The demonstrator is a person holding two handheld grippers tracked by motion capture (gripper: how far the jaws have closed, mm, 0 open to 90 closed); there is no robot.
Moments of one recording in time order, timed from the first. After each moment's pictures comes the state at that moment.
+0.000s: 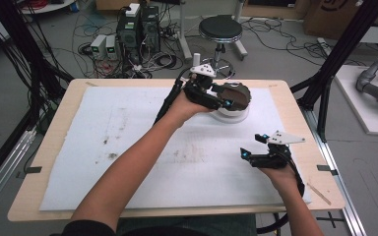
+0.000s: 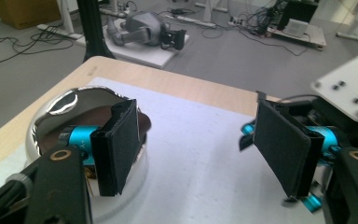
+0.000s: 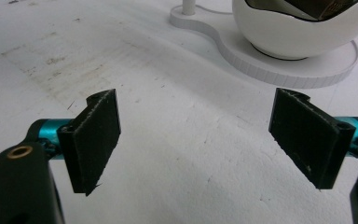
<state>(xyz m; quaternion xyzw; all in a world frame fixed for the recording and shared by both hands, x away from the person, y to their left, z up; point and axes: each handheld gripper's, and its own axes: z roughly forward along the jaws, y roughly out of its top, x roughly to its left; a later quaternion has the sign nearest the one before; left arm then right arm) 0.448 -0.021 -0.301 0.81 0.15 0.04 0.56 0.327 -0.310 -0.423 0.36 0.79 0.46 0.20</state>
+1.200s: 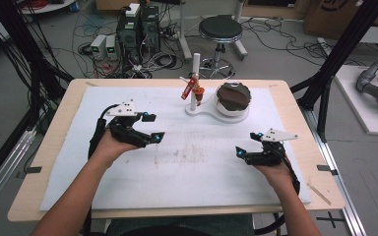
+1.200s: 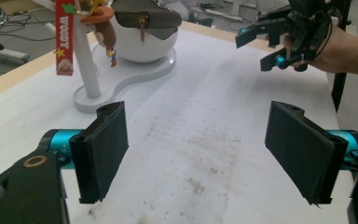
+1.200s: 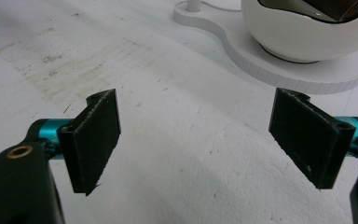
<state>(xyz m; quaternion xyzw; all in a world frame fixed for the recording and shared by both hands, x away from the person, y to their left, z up) 0.363 0.161 -0.366 0.80 0.22 0.10 0.55 0.337 -0.299 -0.425 0.35 0.80 0.45 0.20</state>
